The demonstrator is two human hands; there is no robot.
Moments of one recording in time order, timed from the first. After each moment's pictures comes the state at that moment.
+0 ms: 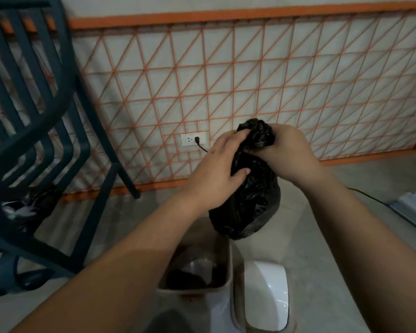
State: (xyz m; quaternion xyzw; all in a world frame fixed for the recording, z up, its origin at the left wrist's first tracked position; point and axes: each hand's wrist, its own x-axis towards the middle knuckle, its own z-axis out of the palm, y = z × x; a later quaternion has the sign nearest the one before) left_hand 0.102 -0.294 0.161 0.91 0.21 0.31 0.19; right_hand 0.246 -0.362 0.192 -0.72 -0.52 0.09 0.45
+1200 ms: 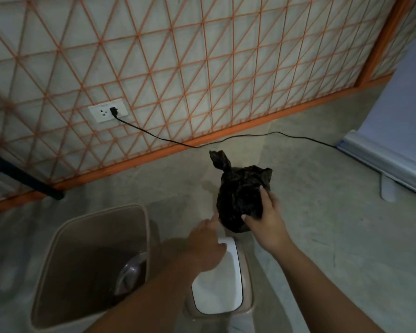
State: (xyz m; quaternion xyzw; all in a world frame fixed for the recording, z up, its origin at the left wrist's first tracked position) left_hand 0.221 -0.363 -0.128 0.85 0.38 -0.12 0.34; right_hand 0.361 -0.459 -0.121 -0.83 -0.29 0.22 0.42
